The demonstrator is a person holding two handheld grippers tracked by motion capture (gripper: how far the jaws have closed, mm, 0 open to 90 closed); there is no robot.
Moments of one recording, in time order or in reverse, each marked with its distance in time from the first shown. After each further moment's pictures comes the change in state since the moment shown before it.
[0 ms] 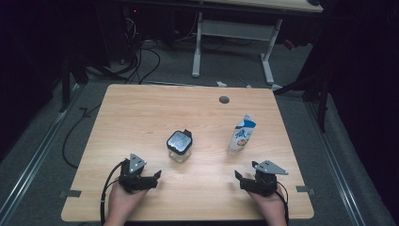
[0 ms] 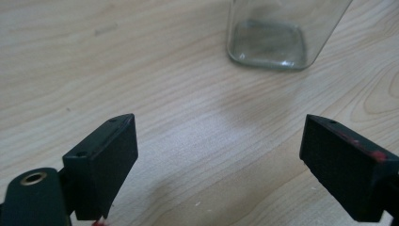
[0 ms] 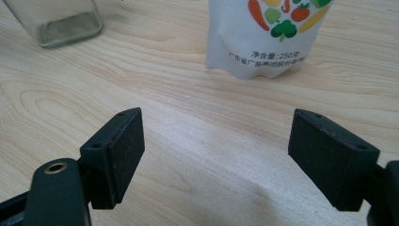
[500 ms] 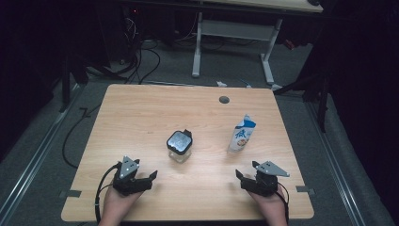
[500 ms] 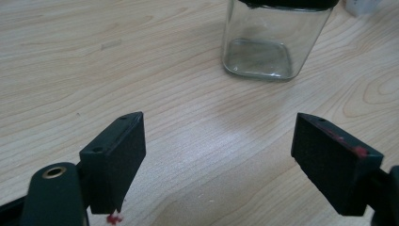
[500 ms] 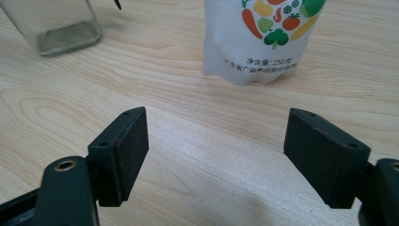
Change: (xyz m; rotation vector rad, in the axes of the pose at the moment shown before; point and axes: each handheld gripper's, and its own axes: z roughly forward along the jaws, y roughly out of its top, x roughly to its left) left arm 0.007 -0.009 -0.011 -0.078 -0.053 -0.015; right arm 0.003 -0.001 -0.004 -0.029 -0.023 0.005
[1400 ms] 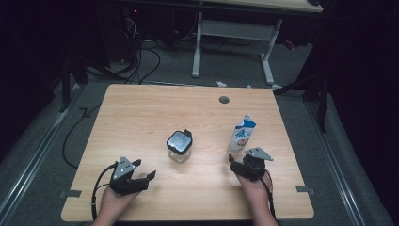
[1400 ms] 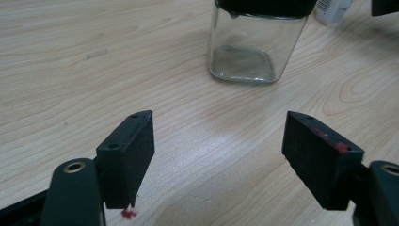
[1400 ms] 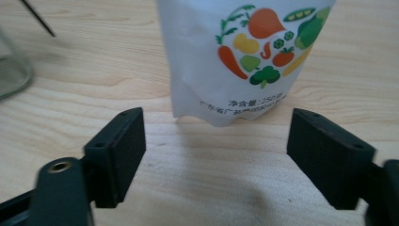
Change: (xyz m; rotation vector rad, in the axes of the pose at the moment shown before) left arm 0.010 -0.005 -0.003 -0.044 -0.084 0.024; right arm 0.008 0.031 0.050 0.038 -0.172 0.111
